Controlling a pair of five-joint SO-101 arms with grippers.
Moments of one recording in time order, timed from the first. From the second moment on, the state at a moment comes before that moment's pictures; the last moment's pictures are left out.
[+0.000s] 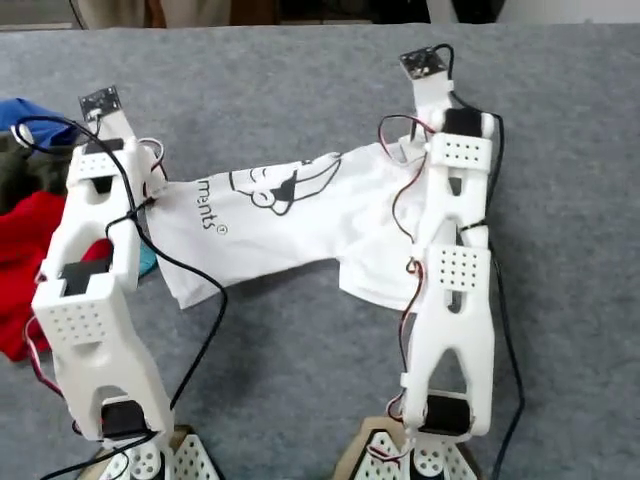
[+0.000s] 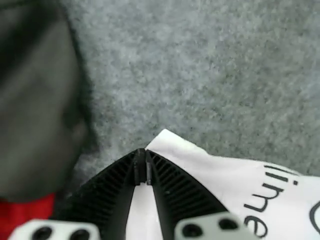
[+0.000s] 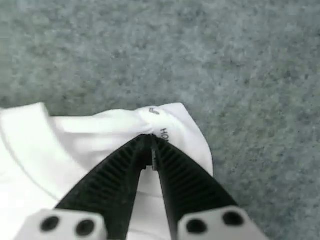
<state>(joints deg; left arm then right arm) -14.1 33.0 -9.0 54.8 5.8 4.6 80.2 -88.4 81.7 18.2</state>
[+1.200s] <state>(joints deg) -10.8 51.6 -41.9 80.0 5.8 2.6 69.6 -72.1 77.9 17.5</state>
